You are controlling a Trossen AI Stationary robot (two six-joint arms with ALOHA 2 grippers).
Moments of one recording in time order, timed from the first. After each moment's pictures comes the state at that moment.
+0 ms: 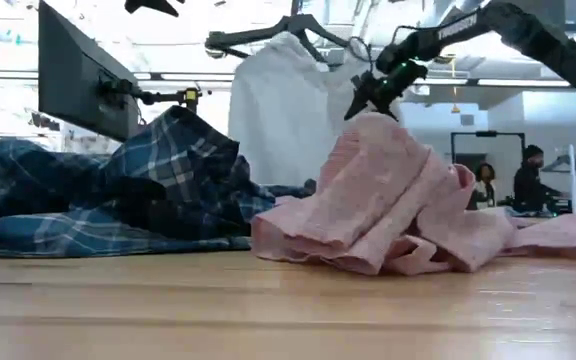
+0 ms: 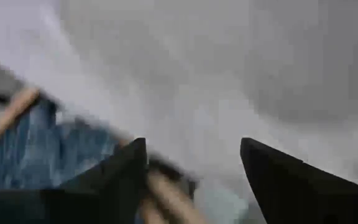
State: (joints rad) left arm 1.11 1.35 2.01 -1.25 0.47 0.17; right arm -1.09 2.16 2.34 -1.04 -0.46 -0.05
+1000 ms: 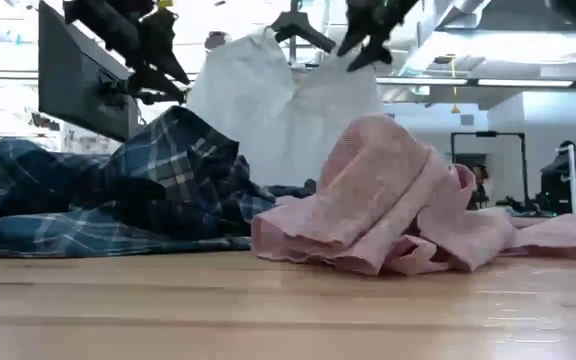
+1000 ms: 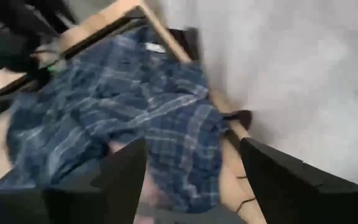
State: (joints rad) left arm 0.94 1.05 1.04 -0.63 0.45 0.00; right arm -0.72 1.82 2.28 -1.26 -0.31 -0.08
